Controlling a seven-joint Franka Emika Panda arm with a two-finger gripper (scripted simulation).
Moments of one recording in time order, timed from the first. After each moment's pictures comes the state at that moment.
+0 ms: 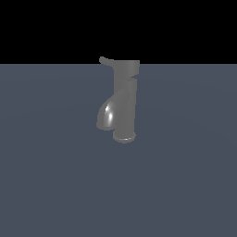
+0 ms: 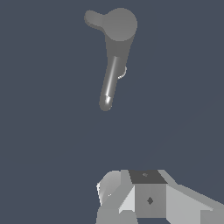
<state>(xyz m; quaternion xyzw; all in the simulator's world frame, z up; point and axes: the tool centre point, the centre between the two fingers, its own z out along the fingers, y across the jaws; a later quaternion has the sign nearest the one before) -0.253 -0.020 0.498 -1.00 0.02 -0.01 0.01</state>
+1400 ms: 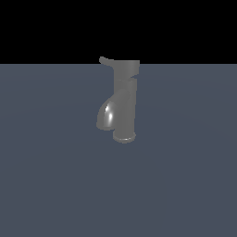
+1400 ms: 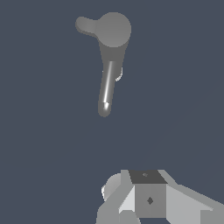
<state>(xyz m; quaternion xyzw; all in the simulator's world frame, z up) -0.229 -0.017 0.492 -1.00 0.05 0.00 0.00</state>
